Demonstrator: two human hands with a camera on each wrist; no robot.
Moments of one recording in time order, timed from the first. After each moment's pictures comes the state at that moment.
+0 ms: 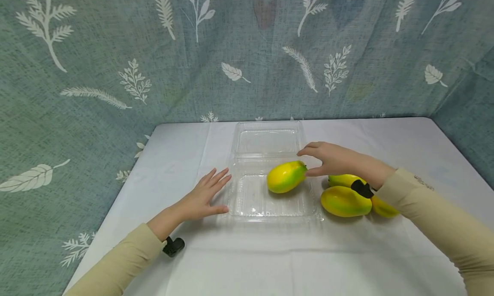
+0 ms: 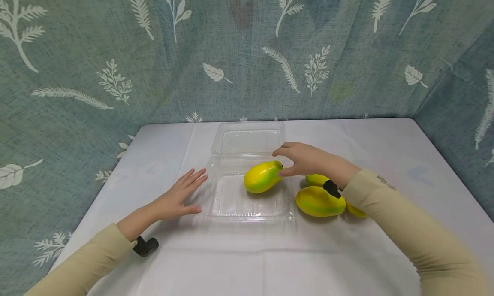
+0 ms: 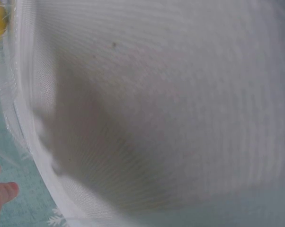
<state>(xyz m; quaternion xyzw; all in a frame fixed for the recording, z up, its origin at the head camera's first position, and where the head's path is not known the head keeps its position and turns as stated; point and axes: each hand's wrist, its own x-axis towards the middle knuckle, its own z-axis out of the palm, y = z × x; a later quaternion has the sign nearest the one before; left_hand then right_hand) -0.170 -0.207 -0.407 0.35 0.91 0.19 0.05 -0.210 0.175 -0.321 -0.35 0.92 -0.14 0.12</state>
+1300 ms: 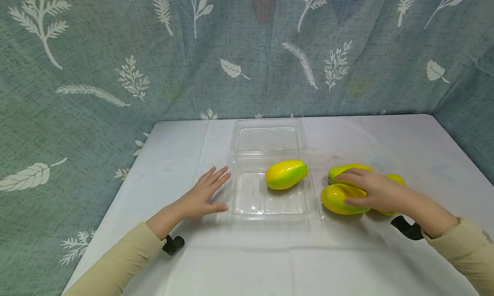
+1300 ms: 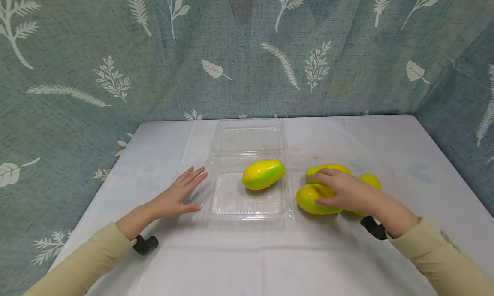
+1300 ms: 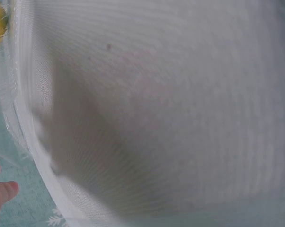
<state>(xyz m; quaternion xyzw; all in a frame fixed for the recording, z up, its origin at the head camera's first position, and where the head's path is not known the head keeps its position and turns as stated) -0.170 -0.206 -0.406 0.34 0.92 0.20 0.06 -0.134 0.242 -0.349 -0.31 0.94 -0.16 0.05</state>
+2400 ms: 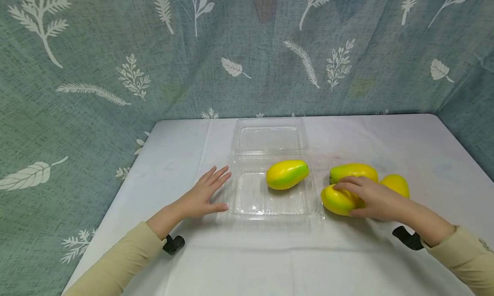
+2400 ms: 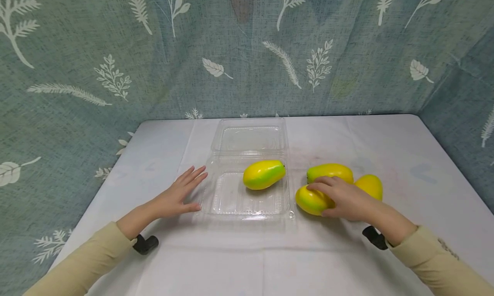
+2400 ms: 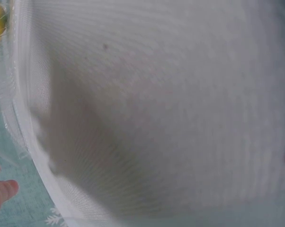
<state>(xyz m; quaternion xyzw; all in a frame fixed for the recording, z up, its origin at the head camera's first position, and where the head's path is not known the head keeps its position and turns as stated) -0.170 -0.207 -0.409 0.33 0.92 0.19 0.07 -0.129 0.247 -0.375 -0.34 0.93 -0.15 0.02</state>
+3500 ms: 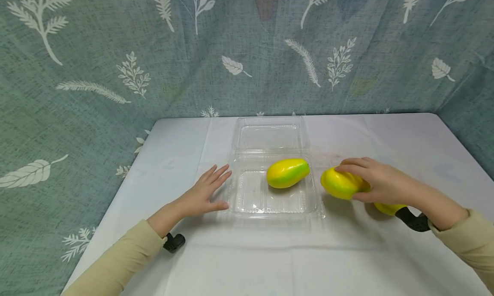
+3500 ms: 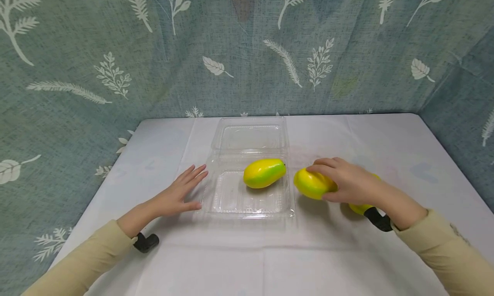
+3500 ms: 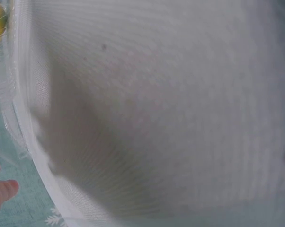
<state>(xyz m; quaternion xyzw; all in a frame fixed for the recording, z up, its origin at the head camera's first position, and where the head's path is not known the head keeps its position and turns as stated) -0.171 -0.207 -0.408 0.32 0.92 0.19 0.08 -0.140 0.243 -0.329 -0.33 0.93 -0.14 0.03</state>
